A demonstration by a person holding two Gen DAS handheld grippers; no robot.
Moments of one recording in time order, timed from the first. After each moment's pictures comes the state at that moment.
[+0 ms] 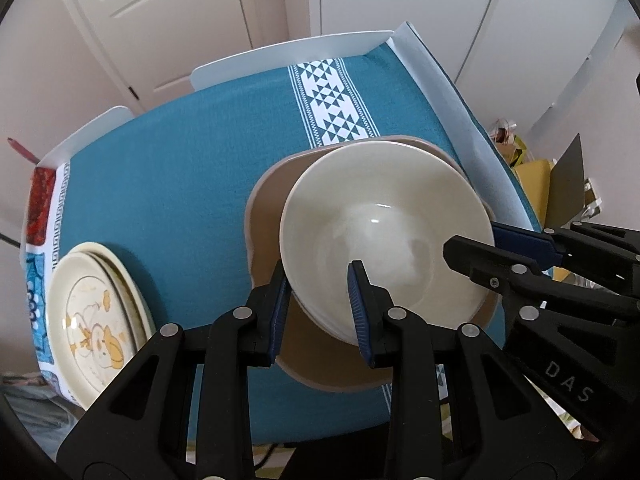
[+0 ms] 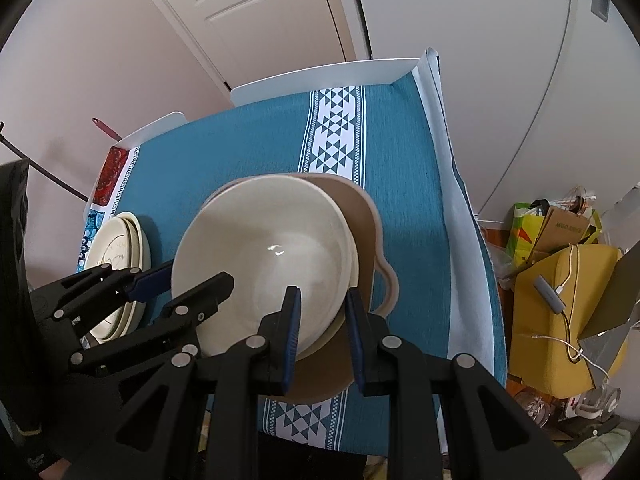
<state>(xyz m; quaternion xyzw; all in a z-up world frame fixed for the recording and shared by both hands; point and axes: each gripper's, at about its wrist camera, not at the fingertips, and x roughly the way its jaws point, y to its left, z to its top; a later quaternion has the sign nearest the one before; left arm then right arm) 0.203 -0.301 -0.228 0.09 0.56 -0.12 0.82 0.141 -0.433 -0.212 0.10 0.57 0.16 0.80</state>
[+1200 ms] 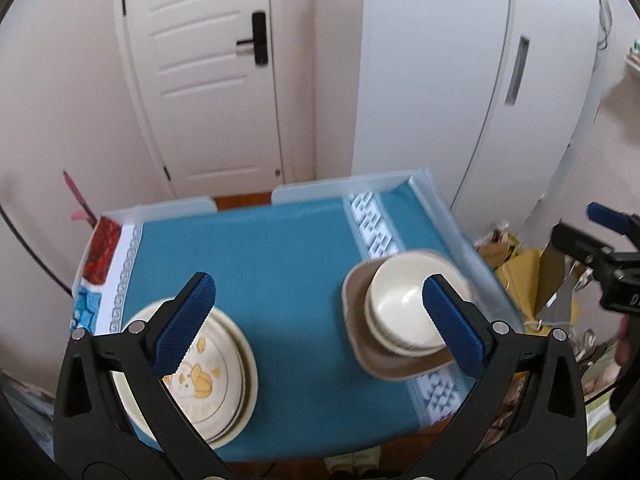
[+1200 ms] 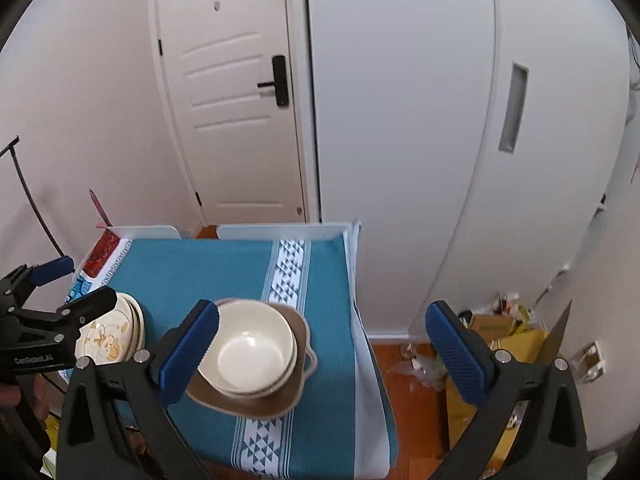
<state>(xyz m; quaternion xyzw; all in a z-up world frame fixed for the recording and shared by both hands) 0.155 -0.216 -0.119 0.04 0.38 -0.11 0.92 0.083 -0.471 -0.094 0.04 0.37 0.06 0.93</state>
